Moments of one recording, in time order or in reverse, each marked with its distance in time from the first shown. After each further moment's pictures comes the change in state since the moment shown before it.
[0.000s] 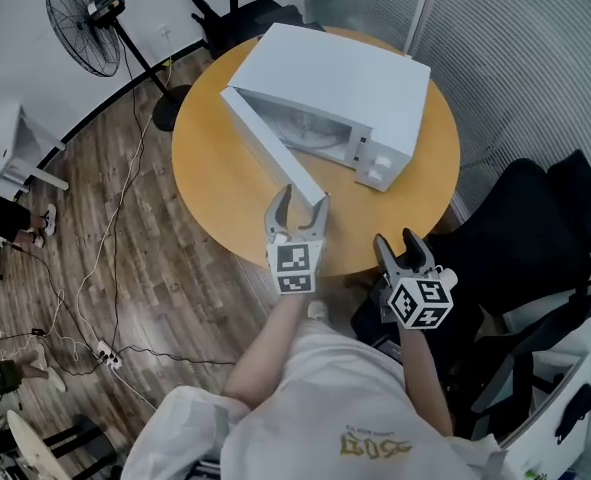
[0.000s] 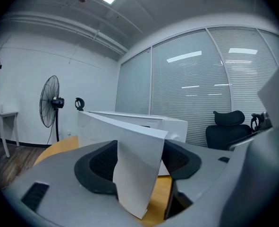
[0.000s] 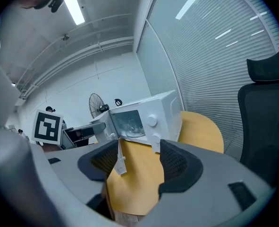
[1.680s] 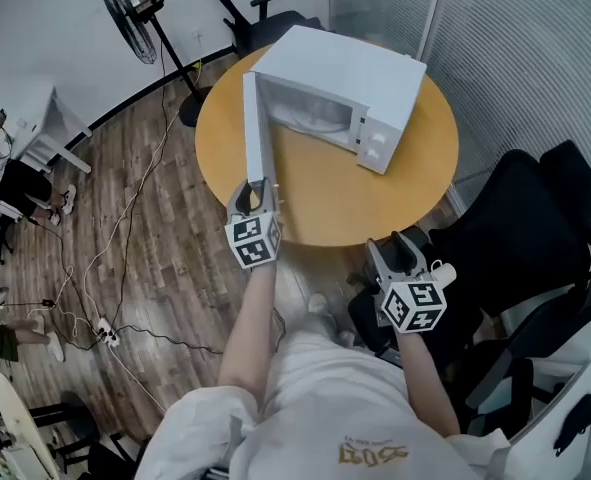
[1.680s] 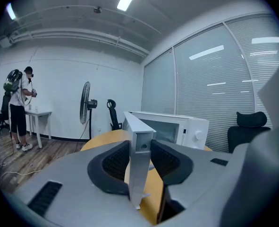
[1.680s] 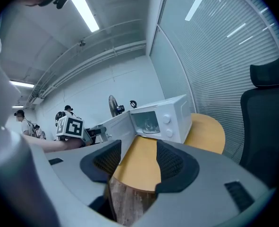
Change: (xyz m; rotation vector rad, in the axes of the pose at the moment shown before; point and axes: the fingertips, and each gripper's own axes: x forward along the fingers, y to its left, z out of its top) left arm -0.104 0.083 -0.019 -0.095 0.016 0.310; right arm -0.096 0.044 -0.014 -0.065 -0.024 0.170
